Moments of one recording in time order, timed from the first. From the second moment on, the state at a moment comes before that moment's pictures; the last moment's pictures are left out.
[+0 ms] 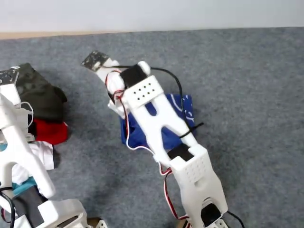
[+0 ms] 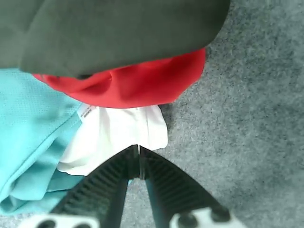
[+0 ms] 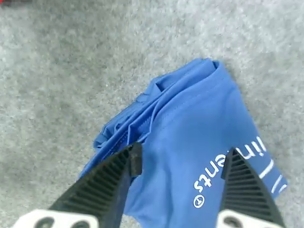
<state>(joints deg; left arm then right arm) -36.8 -6.2 5.8 98.9 -16.1 -38.2 37.9 -55.4 99.6 18.3</state>
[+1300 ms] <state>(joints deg) -36.8 -6.2 5.8 98.9 -16.1 -40.8 32.6 -36.5 100.5 20.3</state>
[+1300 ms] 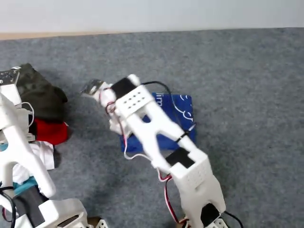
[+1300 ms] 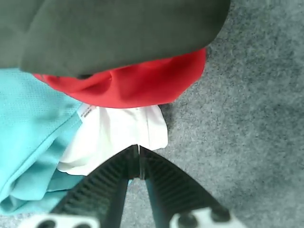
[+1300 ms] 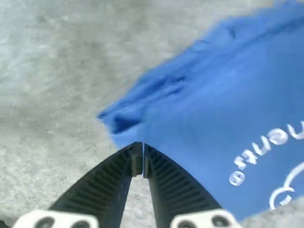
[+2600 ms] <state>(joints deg) -36.8 -6.2 5.8 98.9 -16.1 -45.5 13.6 -25.1 100.3 21.1</state>
